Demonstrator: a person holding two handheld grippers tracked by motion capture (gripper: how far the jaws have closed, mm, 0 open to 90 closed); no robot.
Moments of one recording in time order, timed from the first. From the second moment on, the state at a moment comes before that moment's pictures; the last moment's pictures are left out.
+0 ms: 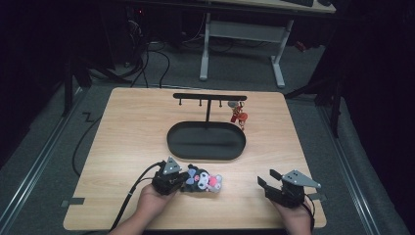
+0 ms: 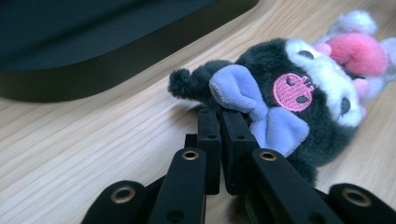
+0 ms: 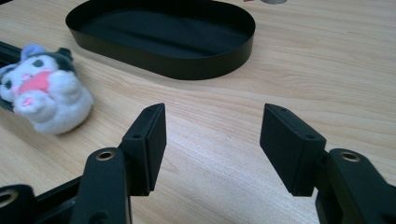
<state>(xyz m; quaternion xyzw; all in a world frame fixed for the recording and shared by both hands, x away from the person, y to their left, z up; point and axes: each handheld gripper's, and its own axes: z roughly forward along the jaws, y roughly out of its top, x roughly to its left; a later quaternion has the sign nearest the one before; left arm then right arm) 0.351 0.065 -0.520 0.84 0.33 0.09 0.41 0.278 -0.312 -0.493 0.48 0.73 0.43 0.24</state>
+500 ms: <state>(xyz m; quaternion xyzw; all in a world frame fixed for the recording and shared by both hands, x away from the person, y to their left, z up) 0.345 0.003 -0.514 0.85 0.28 0.08 0.43 0.276 -0.321 -0.493 0.48 0.72 0.44 0.24</state>
